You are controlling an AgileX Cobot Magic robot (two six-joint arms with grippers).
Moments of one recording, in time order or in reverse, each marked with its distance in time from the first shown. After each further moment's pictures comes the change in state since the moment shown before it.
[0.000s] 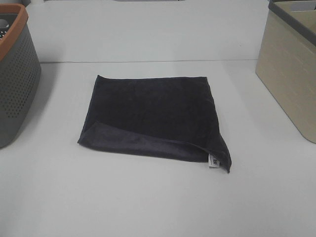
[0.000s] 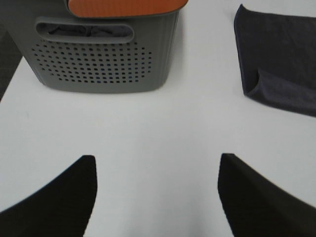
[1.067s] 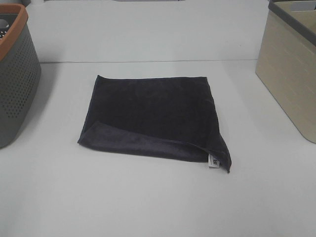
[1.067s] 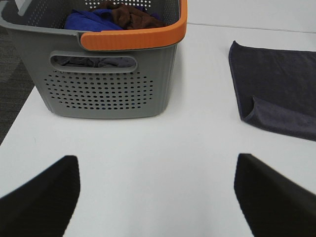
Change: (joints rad) left arm 0.000 -0.099 0.000 0.003 -0.001 0.000; right arm 0.000 -0.260 0.000 0.000 0.000 -0.008
